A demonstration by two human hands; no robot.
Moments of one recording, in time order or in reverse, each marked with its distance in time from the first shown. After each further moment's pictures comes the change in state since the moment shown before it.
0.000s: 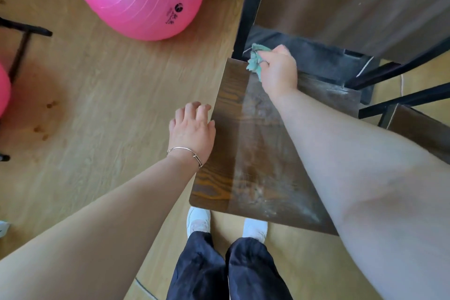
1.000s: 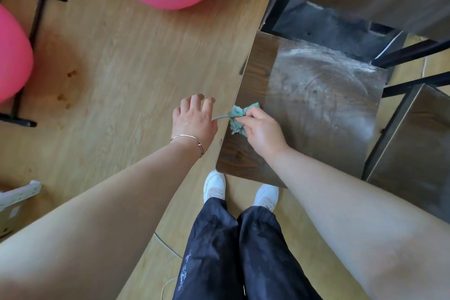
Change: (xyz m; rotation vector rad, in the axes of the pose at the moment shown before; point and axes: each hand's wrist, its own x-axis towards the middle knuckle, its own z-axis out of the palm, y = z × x) left_hand -0.037 -0.057 -0.015 0.155 -0.158 -0.007; right_hand -0.188 -0.032 0.062 0.052 -0.245 -0.264
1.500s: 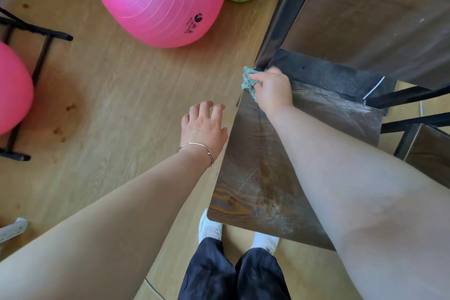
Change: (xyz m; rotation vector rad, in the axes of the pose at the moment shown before) left_hand 0.076 0.037 -0.023 -0.016 0.079 0.024; right_hand 0.175 0.032 -0.070 -0.011 0.188 0.221
